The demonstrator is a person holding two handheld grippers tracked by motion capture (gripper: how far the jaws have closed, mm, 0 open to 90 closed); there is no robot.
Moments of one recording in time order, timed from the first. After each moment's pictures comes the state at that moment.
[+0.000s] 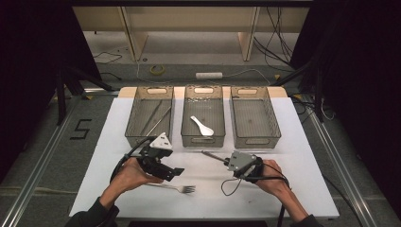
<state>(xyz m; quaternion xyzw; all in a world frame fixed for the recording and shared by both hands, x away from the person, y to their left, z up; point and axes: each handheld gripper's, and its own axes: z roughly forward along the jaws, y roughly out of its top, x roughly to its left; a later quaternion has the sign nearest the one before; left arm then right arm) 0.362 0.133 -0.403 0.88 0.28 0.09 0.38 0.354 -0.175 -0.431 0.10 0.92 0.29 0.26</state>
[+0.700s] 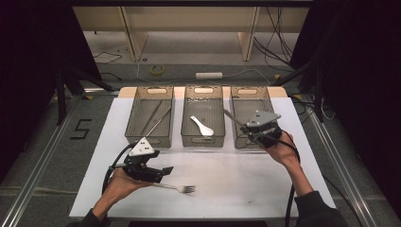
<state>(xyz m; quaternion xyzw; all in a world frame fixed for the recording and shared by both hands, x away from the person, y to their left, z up) 0.350 0.168 -0.423 0.84 0.34 0.12 0.42 0.428 -0.221 -0.381 0.24 0.87 0.33 0.27</state>
